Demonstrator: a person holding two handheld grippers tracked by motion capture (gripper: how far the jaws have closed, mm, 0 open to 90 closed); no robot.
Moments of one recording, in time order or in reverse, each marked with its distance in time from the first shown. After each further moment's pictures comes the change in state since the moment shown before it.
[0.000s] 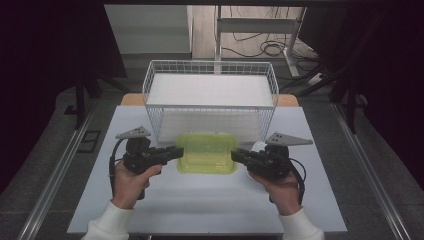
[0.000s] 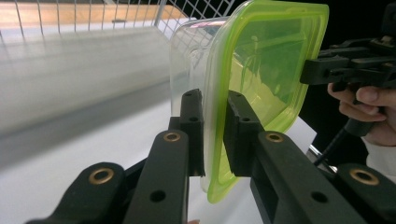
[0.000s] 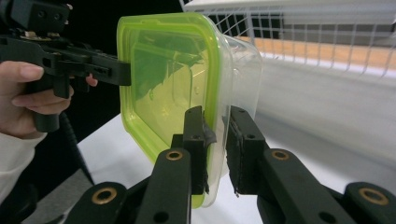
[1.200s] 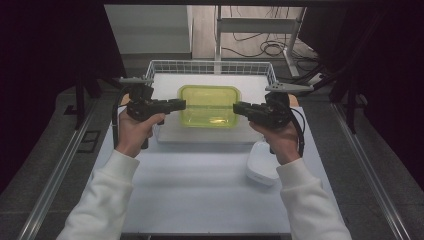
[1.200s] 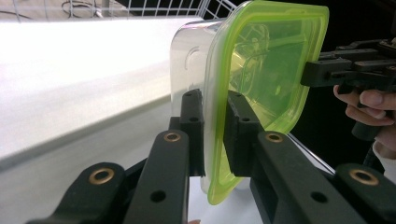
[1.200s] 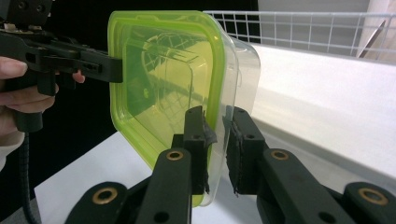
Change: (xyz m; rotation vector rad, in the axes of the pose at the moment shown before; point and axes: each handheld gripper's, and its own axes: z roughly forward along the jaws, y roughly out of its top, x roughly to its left) left arm 0.030 0.106 0.012 -0.049 0.018 0.046; right arm -0.037 0.100 0.020 -0.044 -0.057 -0.064
